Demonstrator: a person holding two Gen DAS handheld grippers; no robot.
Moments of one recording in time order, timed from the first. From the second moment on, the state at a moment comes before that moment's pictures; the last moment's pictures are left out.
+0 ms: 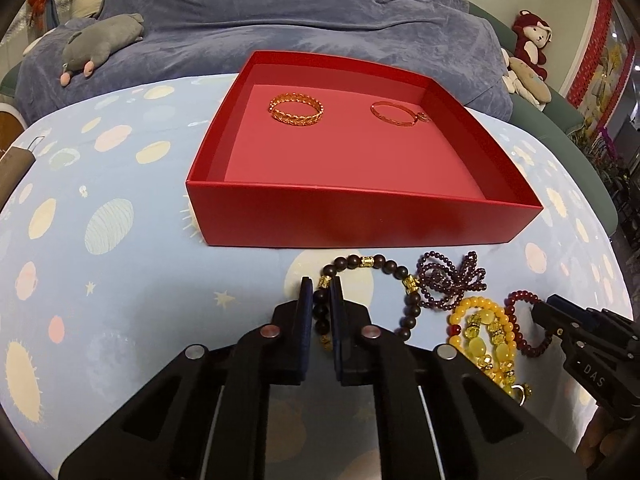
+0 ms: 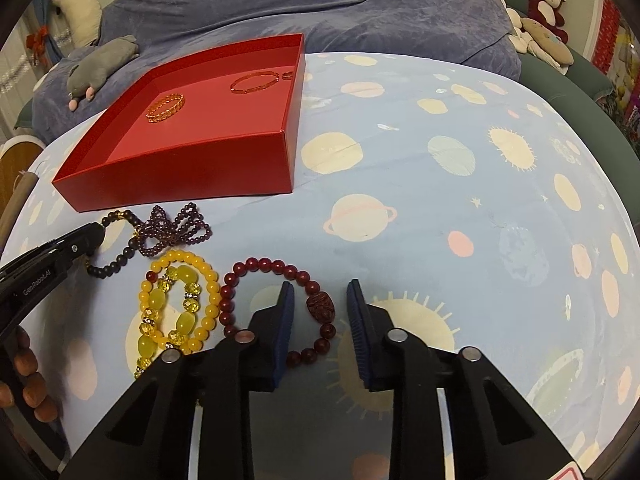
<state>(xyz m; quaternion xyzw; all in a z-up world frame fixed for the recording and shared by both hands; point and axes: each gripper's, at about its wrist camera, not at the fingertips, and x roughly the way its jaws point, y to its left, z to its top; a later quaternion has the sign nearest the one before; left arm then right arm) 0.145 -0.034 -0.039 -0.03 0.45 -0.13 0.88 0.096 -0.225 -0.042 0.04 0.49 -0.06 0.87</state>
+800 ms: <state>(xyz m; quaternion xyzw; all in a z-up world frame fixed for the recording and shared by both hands) 0.122 -0.018 0.089 -0.06 0.40 -0.20 0.89 0.112 -0.179 0.086 0.03 0.40 0.04 0.91</state>
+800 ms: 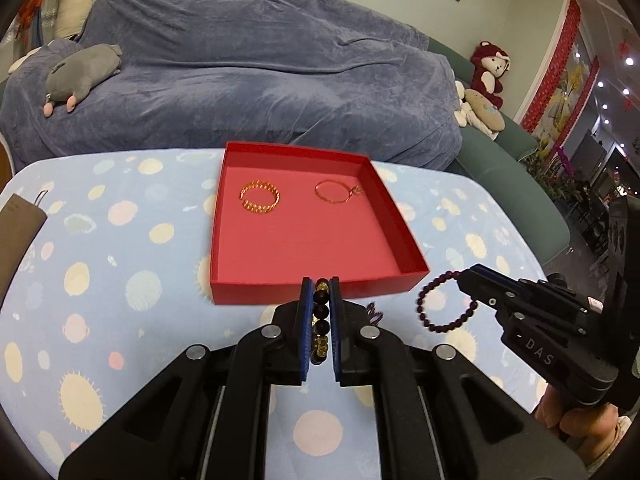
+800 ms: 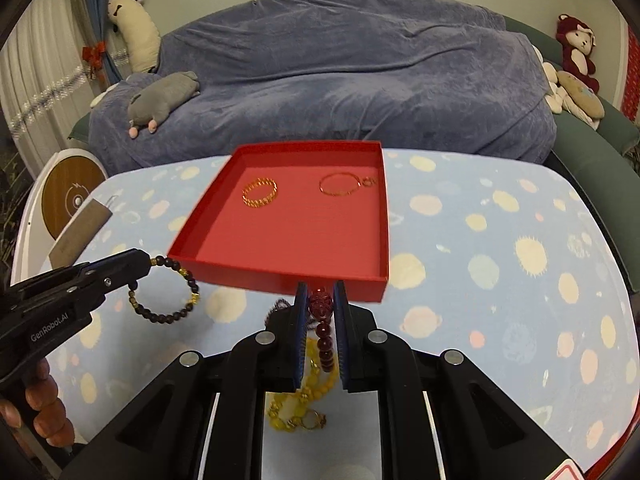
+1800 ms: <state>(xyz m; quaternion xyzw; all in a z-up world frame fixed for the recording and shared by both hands) 0.261 -0.041 0.011 0.00 0.43 -0.15 0.89 0.273 -0.193 0.015 0.01 0.45 0.01 0.89</state>
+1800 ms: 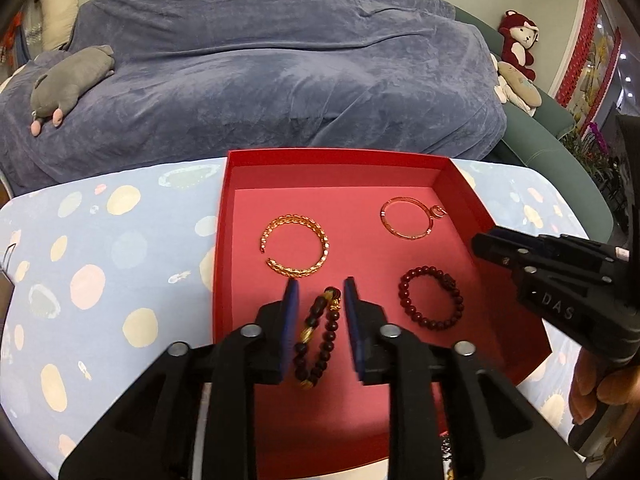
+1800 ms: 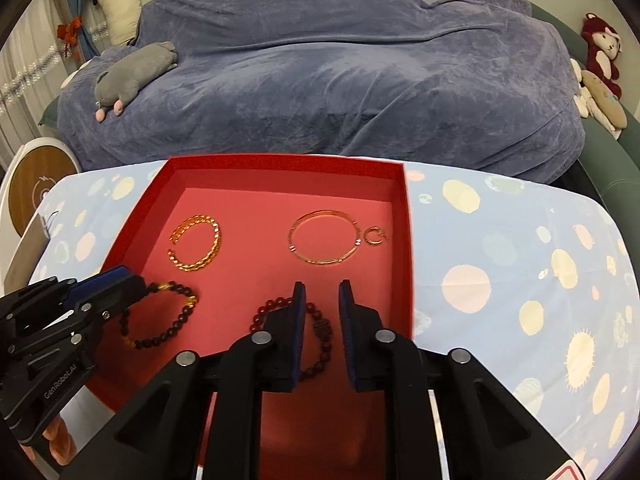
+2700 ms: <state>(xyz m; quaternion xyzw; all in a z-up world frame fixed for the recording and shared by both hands) 0.097 -0.043 0.026 -0.02 0.43 -0.15 0.89 0.099 -0.199 0.002 0.00 0.48 0.00 0.88</state>
